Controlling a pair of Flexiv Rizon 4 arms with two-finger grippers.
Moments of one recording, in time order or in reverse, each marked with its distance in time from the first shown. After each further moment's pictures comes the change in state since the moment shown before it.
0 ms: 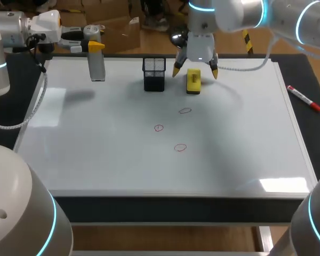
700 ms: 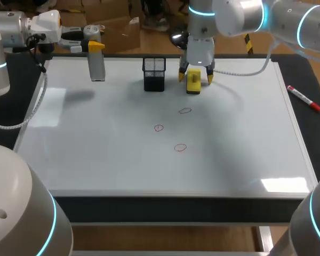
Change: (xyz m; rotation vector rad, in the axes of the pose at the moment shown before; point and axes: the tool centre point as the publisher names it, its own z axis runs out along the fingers) left arm 0.000 0.000 0.000 0.000 0.000 0.000; right arm 0.002 0.006 0.008 -0.003 -0.006 0.036
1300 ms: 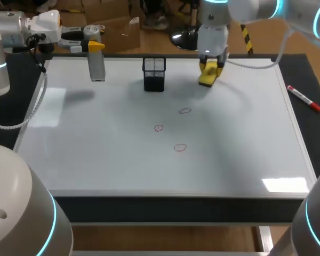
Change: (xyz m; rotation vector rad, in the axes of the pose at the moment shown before) left arm 0.000 0.000 0.000 0.000 0.000 0.000; right arm 0.060 0.005 -0.048 0.025 0.031 0.397
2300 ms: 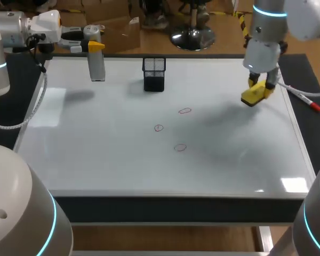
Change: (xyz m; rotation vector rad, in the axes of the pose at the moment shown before) left arm 0.000 0.000 0.000 0.000 0.000 0.000; right arm 0.180 0.048 0.000 -0.022 0.005 0.433
